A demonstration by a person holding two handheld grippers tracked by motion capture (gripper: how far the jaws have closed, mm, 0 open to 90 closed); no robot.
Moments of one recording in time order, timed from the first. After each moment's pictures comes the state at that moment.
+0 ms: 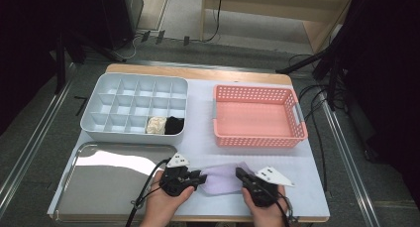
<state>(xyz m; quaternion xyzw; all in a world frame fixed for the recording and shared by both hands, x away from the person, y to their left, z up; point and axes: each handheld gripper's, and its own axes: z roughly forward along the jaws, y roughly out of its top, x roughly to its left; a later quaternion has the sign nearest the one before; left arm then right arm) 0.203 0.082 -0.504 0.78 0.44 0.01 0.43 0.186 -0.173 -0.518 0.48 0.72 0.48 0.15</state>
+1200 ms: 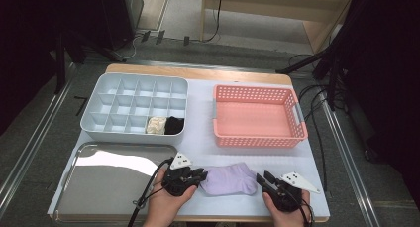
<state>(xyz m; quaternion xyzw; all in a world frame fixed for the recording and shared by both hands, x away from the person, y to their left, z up) 0.204 0.076 -0.503 0.78 0.45 0.04 0.43 0.173 -0.242 -0.527 0.55 0.69 0.45 0.17</state>
